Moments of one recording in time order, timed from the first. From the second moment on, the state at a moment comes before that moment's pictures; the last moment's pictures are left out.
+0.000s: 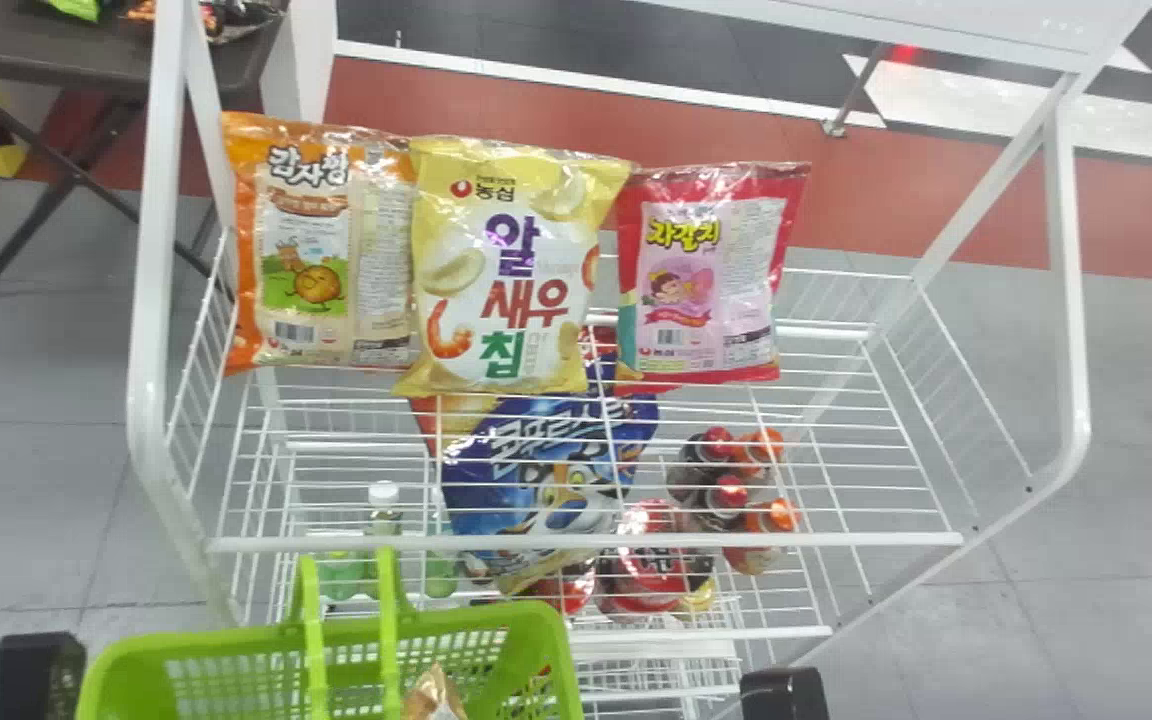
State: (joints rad) left arm 0.53 0.09 0.19 -2.16 0.86 1.57 -0.80; right arm 0.89 -0.13 -0.08 -2.59 -0.59 1.31 0.29
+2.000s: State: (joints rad) left arm 0.58 0.09 0.18 -2.20 0.86 1.57 -0.82; right arm 0.86 -0.16 -0.09 -2.50 -0.58 0.84 0.21
